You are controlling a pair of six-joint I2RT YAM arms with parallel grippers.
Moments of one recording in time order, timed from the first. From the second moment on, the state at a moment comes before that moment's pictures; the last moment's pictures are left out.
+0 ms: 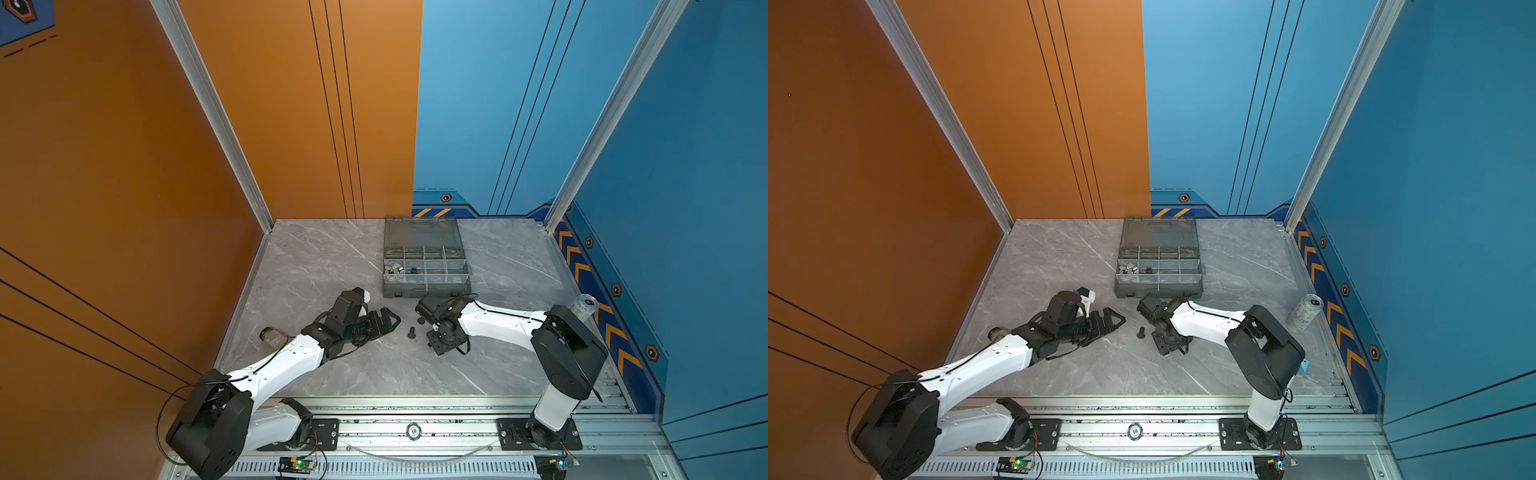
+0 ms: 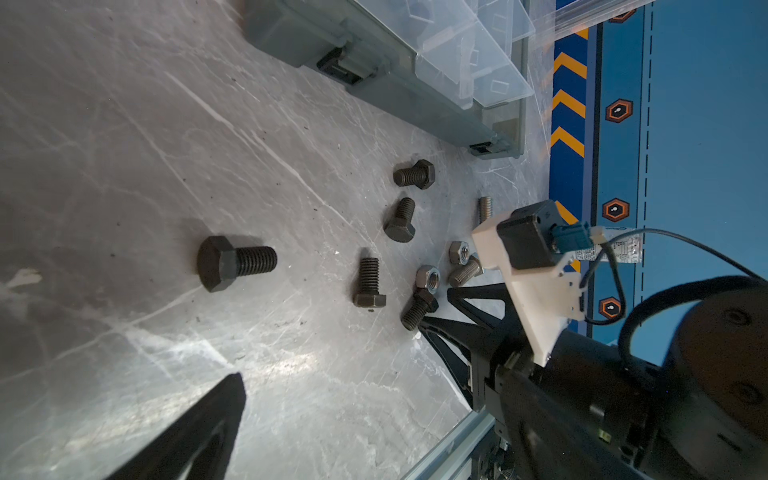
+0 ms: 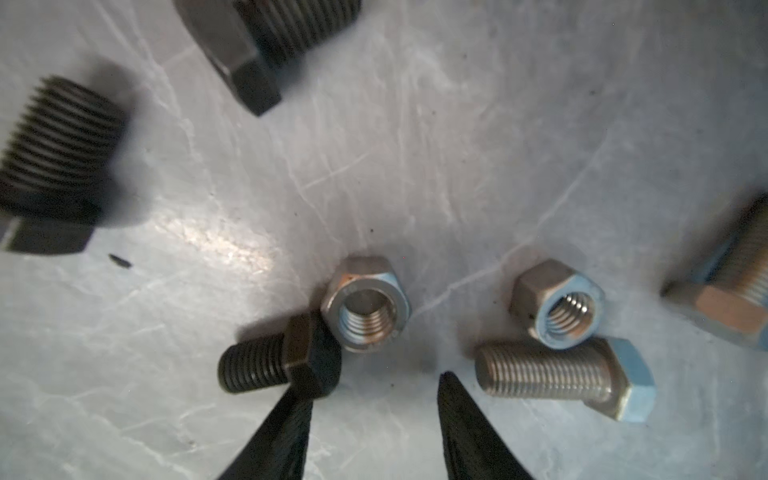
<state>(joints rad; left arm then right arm) -0.55 1.21 0.58 -0.10 0.32 -0.92 0.82 1.76 1.07 -0.77 0.15 0.37</state>
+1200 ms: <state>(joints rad) -0.55 1.21 0.58 -0.10 0.32 -0.93 0.77 1.69 1.04 -0.77 0.16 0.35</state>
